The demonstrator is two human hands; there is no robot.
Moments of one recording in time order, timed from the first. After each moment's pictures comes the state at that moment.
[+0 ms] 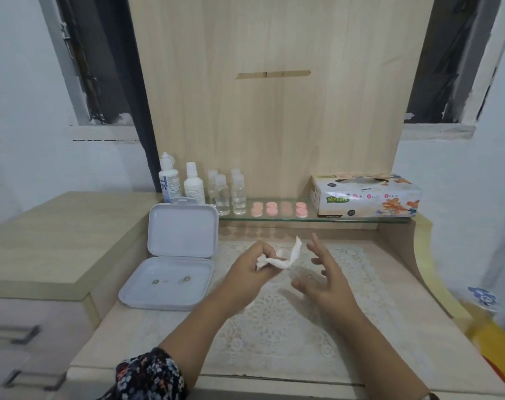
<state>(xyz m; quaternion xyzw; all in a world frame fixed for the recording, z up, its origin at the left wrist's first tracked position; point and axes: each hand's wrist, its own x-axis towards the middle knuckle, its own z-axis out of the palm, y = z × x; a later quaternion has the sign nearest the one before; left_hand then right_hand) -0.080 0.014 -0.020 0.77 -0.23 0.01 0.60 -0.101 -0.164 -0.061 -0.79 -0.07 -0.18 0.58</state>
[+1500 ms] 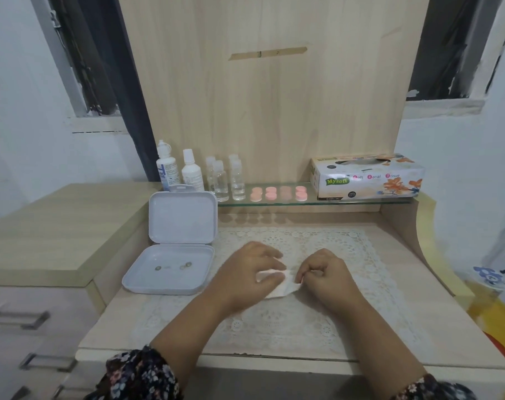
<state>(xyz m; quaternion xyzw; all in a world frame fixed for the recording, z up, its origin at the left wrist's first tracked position) -0.089 0.028 -0.038 0.88 -0.33 0.12 0.32 -0.099 -0.167 -0.070 -0.83 -0.05 -0.16 0.53</state>
